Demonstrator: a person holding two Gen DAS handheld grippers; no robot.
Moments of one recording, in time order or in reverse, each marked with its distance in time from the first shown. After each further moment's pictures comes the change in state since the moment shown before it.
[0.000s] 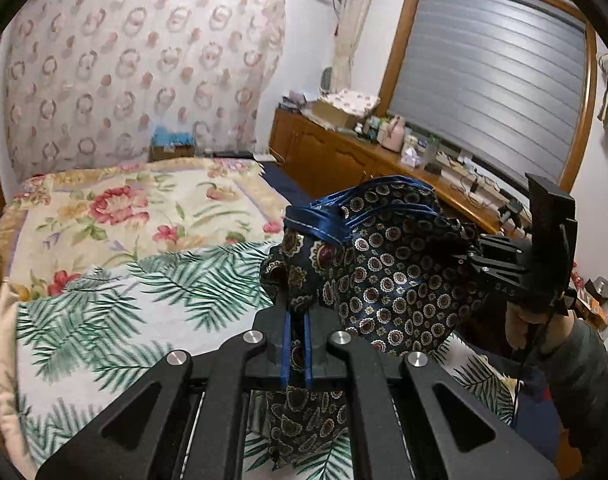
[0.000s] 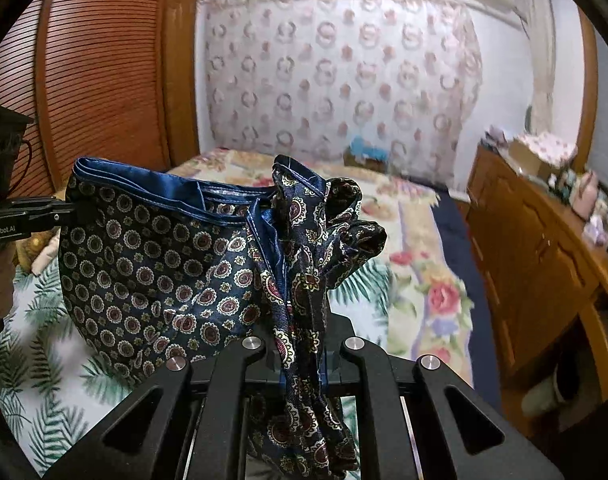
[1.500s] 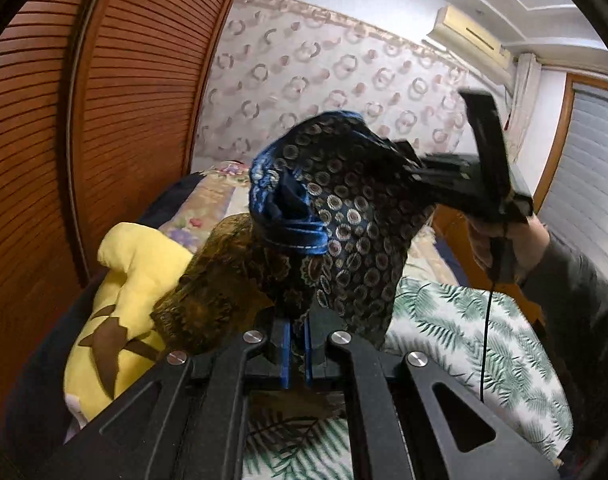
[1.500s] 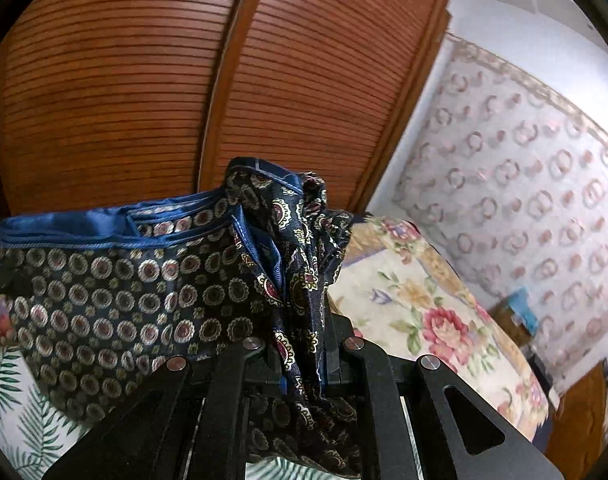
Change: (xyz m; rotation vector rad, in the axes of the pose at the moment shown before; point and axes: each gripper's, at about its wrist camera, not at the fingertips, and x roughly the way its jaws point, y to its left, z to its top) left arm -0.212 0.195 -0.129 -0.358 -0.223 0.507; right arm 0.233 0.201 0.166 -0.615 -0.108 0.439
